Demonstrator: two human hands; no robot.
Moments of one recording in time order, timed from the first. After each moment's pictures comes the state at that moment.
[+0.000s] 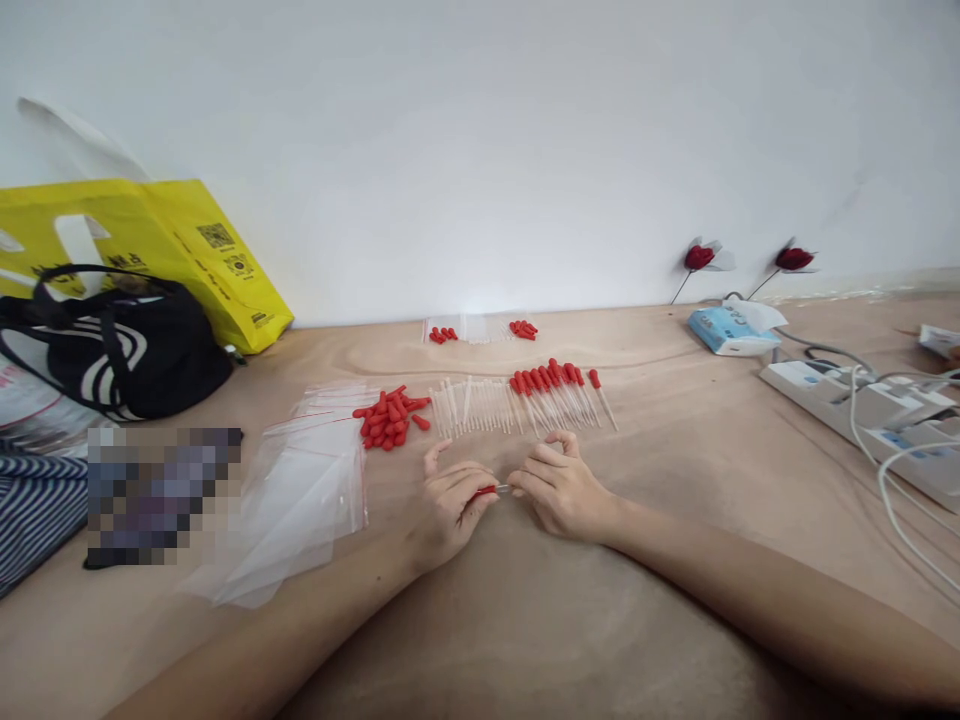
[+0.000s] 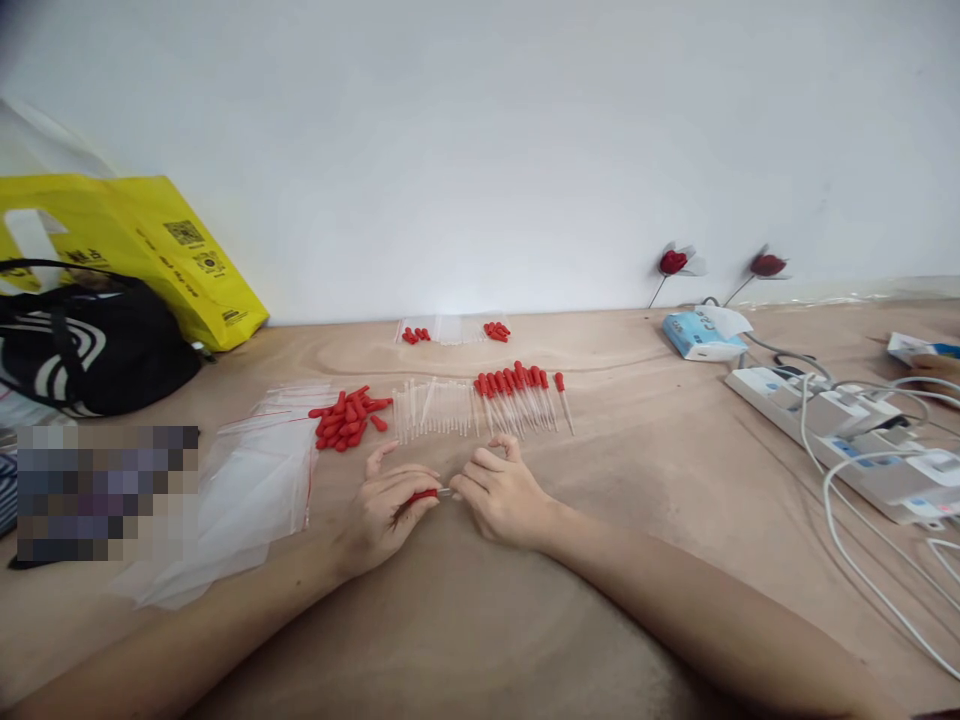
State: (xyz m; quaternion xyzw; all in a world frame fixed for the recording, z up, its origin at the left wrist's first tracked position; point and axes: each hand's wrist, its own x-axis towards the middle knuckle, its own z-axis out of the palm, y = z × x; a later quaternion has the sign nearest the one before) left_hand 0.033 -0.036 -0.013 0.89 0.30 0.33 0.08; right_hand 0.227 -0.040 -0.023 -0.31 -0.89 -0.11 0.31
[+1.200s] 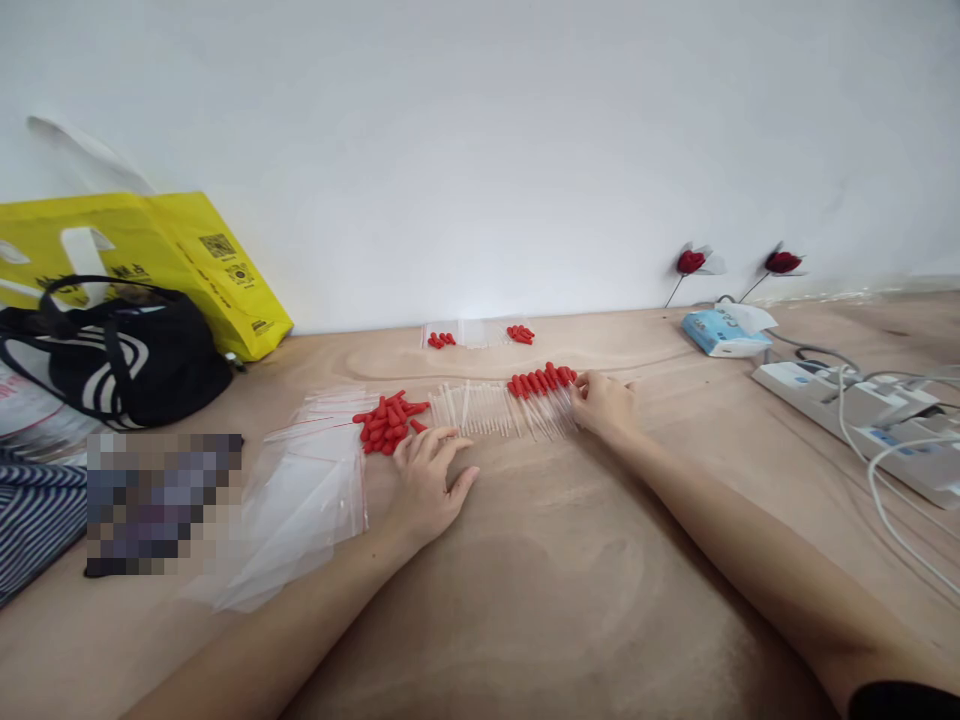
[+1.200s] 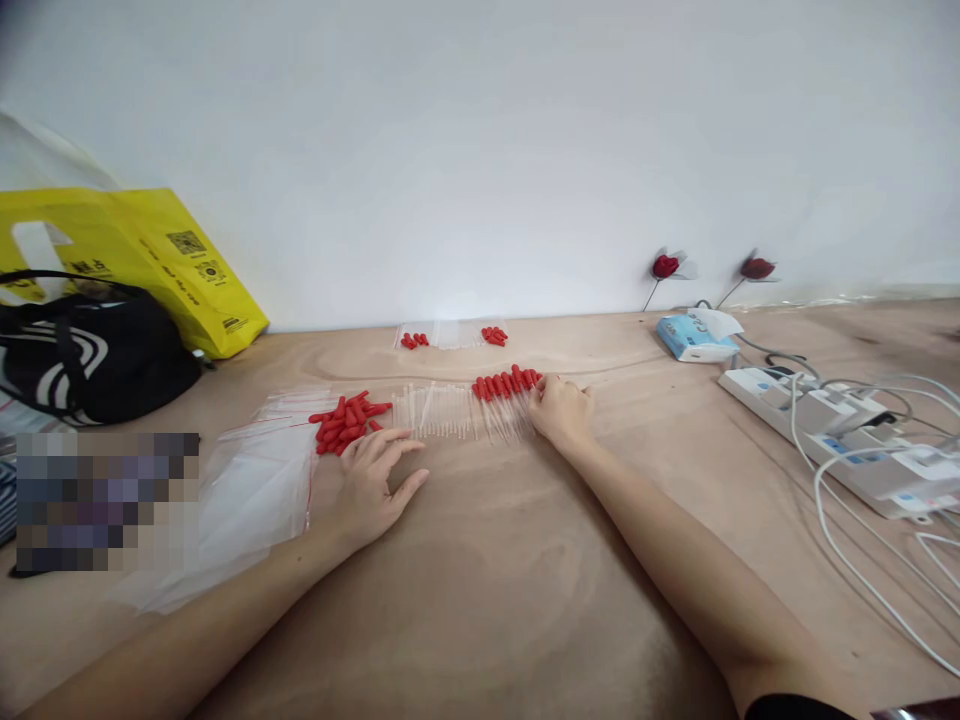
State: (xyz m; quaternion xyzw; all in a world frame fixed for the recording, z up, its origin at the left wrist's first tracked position) left_hand 0.022 -0.018 -0.019 0.83 0.48 0.27 -0.02; right_hand 0.283 0.040 -0.012 -0.79 -0.59 -0.02 0.19
